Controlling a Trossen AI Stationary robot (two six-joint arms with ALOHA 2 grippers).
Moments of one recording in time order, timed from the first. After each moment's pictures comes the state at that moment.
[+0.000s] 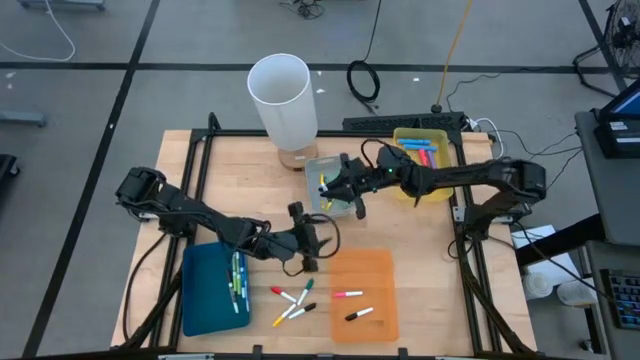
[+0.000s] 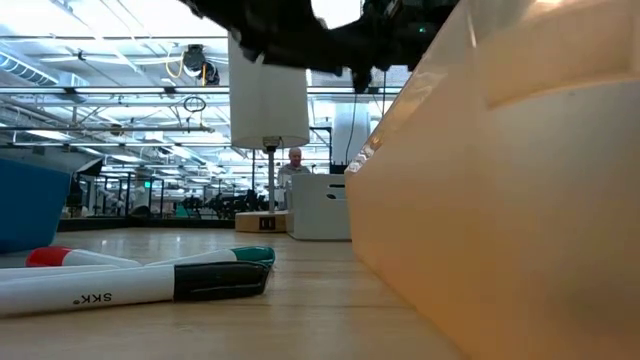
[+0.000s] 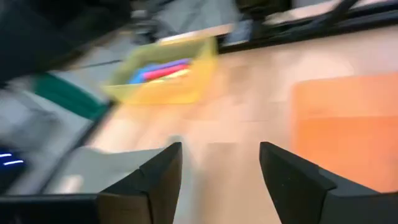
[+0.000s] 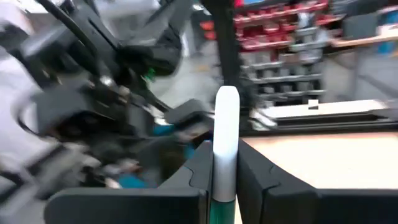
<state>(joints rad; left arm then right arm) -0.33 1.65 1.02 0.17 -0.67 0.02 -0.25 1.55 0.85 0.69 -0.52 0.19</state>
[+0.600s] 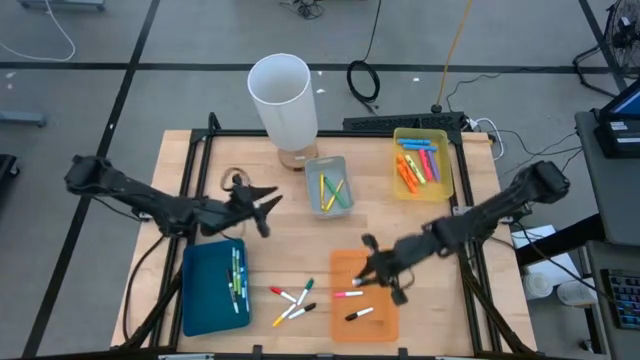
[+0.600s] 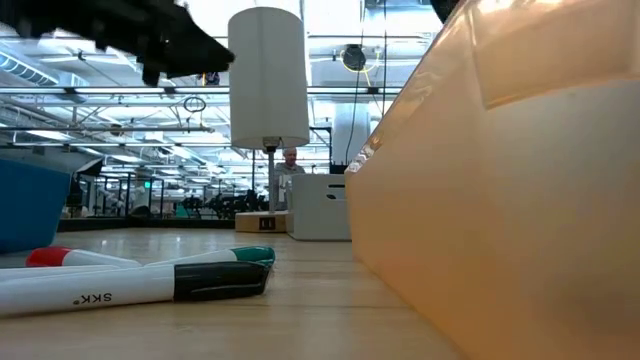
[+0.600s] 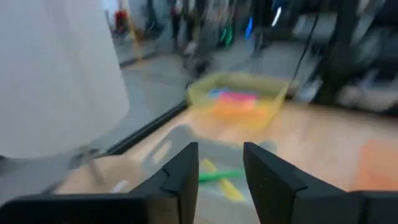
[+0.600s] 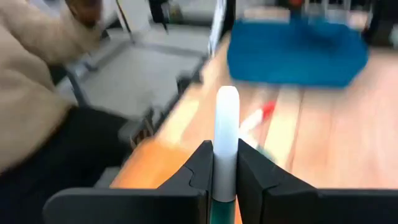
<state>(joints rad) -0.28 1.04 0.50 0.35 -0.81 -0.12 0.42 1.33 0.85 0.09 -0.06 0.11</state>
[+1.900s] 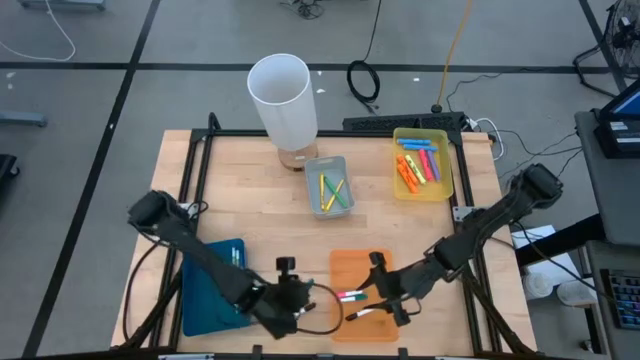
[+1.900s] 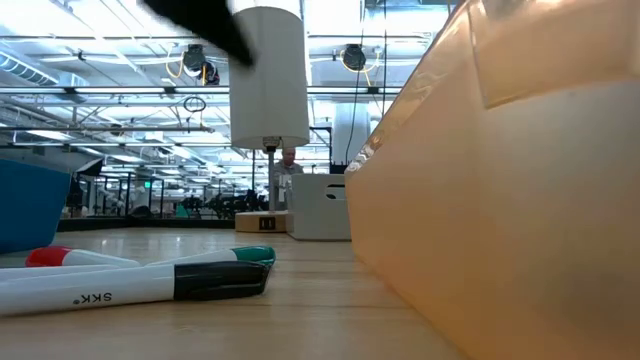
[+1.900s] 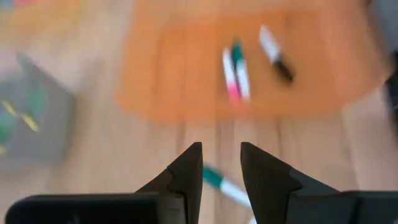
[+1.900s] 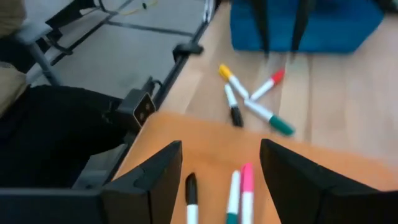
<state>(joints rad) -0.65 1.84 1.41 -0.56 -0.57 -0.44 0.63 1.45 0.85 0.06 0.21 0.25</state>
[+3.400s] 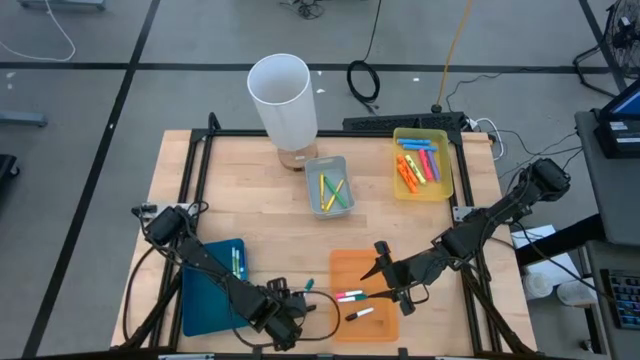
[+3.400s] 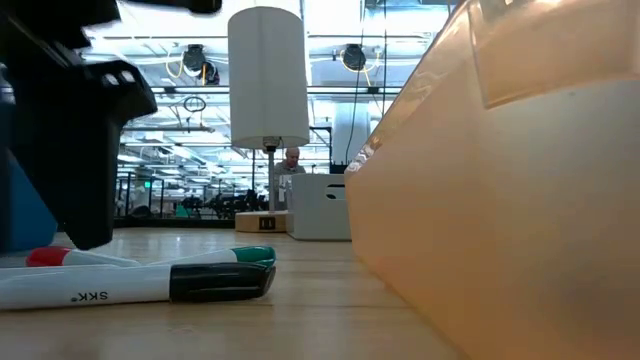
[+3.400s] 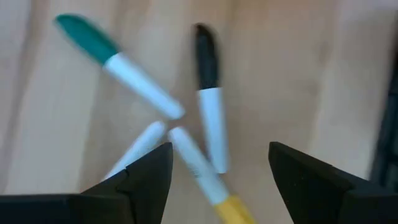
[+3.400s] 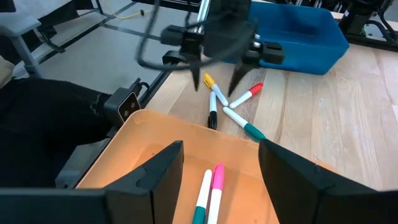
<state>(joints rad) -0.68 2.05 1.45 -0.66 -0.18 -0.85 0.60 1.31 0.76 0.07 0.21 0.12</state>
